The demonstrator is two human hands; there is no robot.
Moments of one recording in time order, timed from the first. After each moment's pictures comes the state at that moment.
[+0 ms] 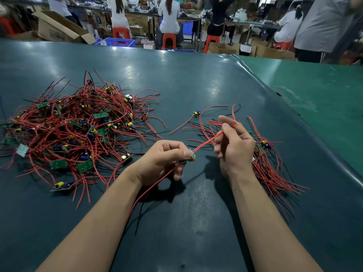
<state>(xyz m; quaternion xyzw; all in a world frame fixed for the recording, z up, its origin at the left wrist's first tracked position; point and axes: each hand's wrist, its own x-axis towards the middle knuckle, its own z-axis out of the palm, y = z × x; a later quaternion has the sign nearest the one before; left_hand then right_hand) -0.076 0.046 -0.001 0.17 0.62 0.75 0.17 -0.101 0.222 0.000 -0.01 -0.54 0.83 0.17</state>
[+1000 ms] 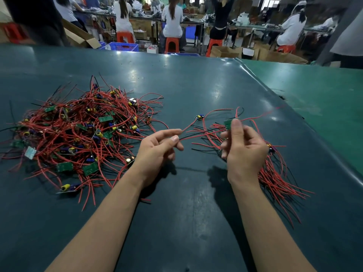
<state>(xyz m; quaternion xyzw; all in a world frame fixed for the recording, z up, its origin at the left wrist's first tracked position) -0.093 0.037 -0.010 0.05 0.59 0.80 -0.01 -0.087 0.217 0.011 -0.02 -0.59 0.75 0.30</state>
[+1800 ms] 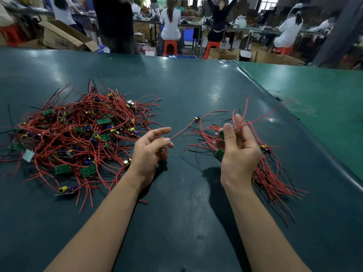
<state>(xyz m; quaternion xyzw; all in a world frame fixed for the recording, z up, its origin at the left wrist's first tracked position) -0.096 0.039 -0.013 0.01 0.55 0.83 -0.04 -0.084 0.210 0.010 -0.03 -0.54 0.78 0.32</state>
